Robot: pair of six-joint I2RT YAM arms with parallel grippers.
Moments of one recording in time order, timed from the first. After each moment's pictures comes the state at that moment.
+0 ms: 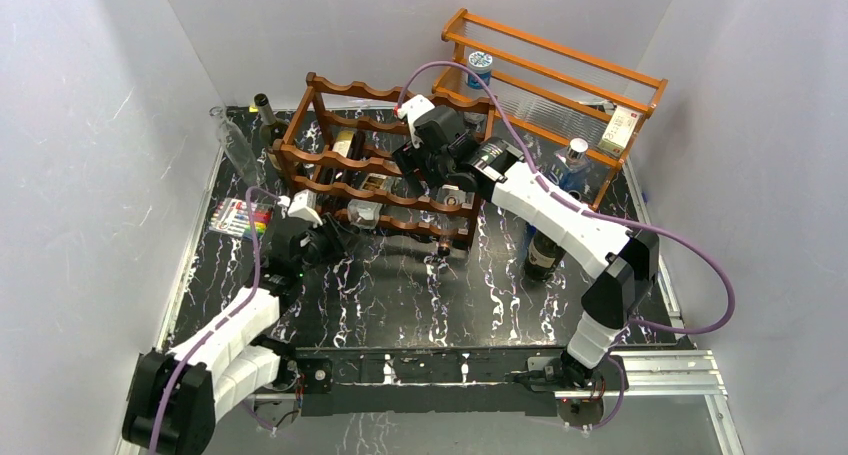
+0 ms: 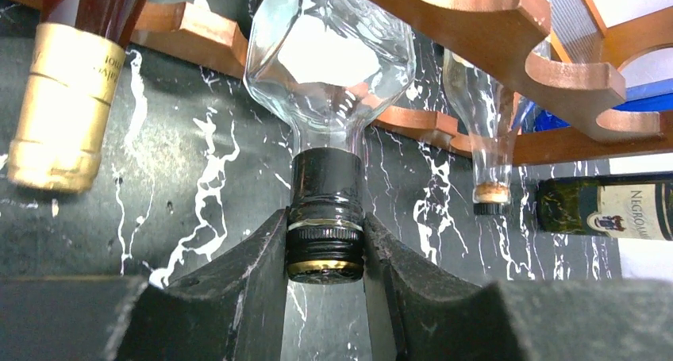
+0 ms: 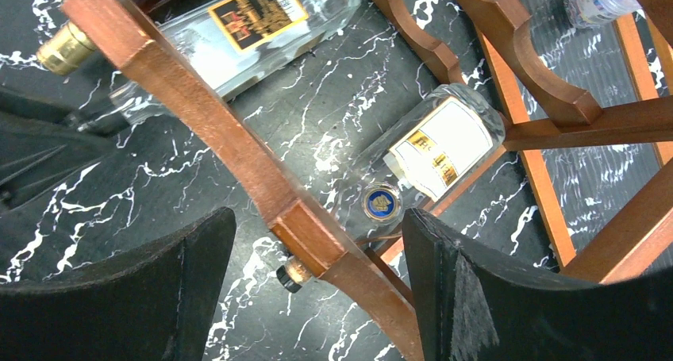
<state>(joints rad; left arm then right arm) -0.32 0.98 0.36 0.14 0.14 -0.63 0.86 1.70 1.74 -0.74 0.23 0.04</state>
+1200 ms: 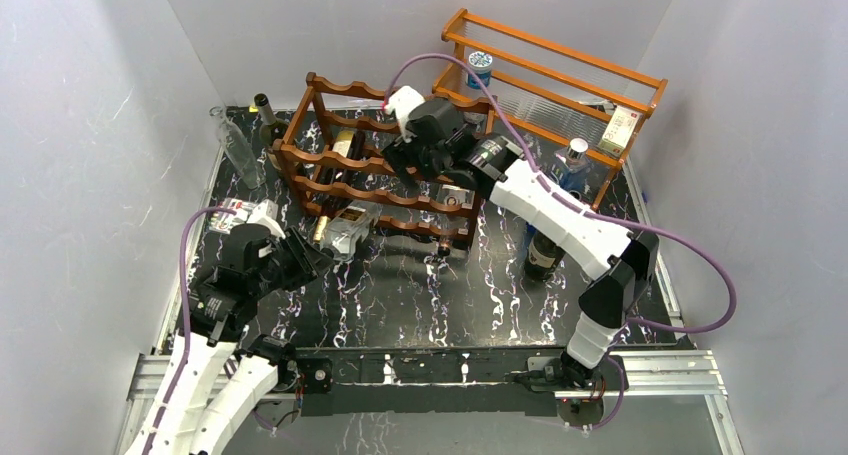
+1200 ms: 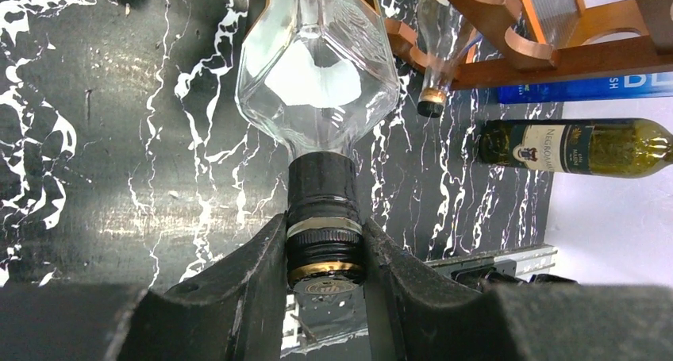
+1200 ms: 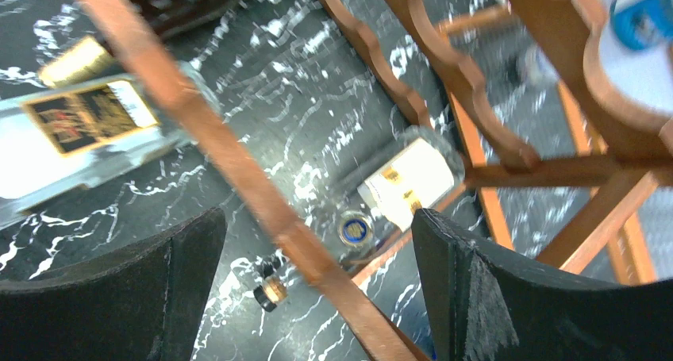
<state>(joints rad) -0.32 0.56 0.79 -0.89 0.12 -0.75 0.86 1.71 1.81 -0.75 0.23 -0.04</state>
